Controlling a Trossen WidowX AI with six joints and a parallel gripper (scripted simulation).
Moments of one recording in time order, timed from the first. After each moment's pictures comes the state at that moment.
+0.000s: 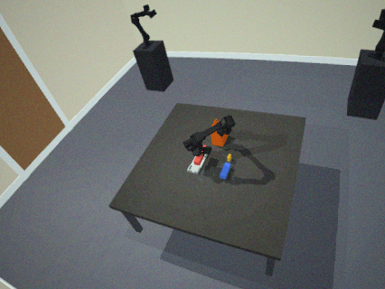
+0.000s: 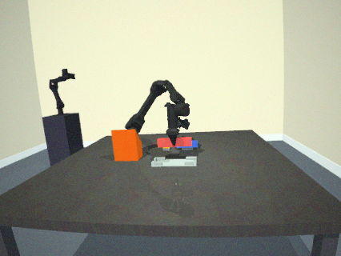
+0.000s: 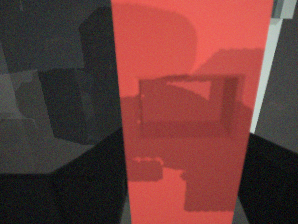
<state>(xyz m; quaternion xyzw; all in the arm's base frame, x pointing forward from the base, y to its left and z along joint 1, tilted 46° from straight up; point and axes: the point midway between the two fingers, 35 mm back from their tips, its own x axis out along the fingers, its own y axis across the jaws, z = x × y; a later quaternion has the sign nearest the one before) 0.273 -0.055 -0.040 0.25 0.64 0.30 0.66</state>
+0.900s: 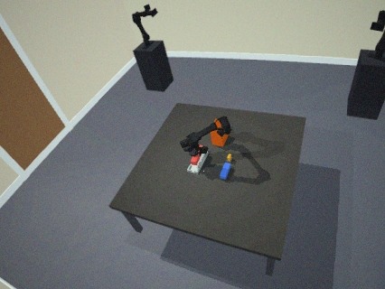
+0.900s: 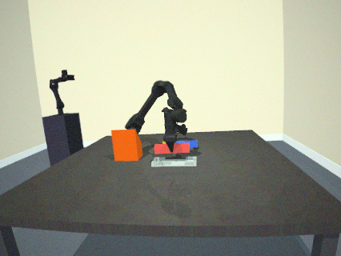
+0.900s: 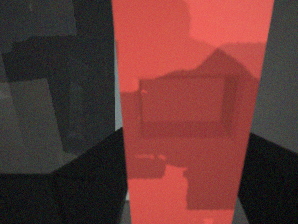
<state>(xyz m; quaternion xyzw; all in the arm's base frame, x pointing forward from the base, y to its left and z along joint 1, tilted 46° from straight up) 0.263 -0.065 -0.083 0.24 0.64 0.31 0.67</state>
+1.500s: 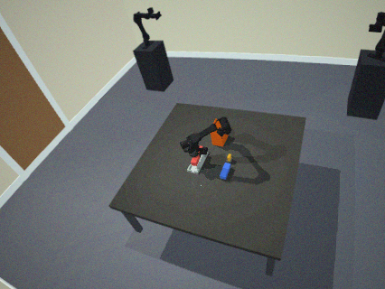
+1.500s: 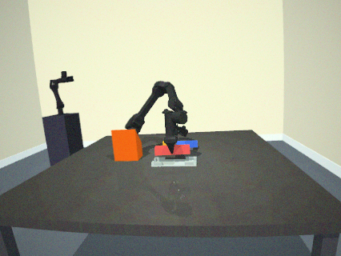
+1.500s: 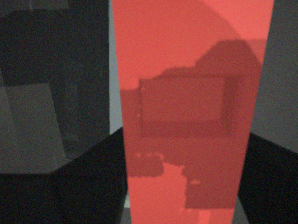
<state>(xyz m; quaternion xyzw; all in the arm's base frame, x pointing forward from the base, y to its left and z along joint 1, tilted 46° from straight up) 0.265 -0.061 -0.090 0.23 0.64 0.31 0.67</state>
